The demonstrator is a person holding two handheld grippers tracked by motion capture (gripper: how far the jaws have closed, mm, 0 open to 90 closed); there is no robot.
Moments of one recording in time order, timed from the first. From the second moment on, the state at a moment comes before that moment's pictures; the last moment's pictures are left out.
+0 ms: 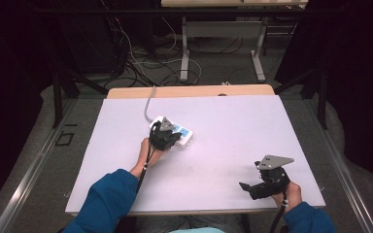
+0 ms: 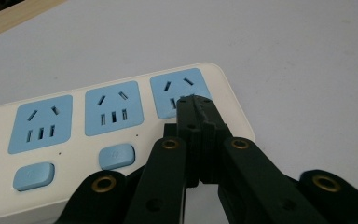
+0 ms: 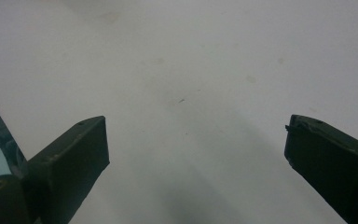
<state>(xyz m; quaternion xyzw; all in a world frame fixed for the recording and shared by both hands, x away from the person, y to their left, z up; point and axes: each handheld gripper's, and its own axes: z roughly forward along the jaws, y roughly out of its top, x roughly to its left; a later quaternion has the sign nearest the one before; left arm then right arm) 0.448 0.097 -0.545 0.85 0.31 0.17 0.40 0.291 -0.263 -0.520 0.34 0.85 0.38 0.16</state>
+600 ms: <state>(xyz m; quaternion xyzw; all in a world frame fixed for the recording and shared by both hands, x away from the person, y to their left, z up) 0.447 0.098 -0.541 0.84 0.31 0.17 0.40 0.291 -0.263 -0.520 0.33 0.85 0.38 0.16</state>
